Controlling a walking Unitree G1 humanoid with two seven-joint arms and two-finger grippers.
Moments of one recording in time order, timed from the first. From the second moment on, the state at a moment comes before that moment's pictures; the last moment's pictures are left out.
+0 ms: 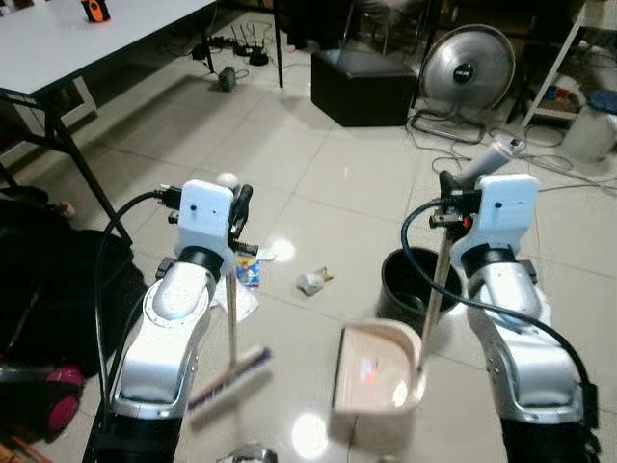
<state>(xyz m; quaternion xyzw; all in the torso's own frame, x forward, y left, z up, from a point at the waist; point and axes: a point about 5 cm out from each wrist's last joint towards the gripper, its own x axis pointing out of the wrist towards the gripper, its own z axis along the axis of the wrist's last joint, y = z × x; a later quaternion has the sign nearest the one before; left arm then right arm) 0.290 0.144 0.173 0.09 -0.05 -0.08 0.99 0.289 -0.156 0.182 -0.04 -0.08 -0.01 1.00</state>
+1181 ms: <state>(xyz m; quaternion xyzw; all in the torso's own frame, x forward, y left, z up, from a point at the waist) 0.307 0.121 0.192 0.10 -0.10 -0.11 0.98 0.288 -0.163 0.183 -0.04 -0.10 -0.01 0.99</state>
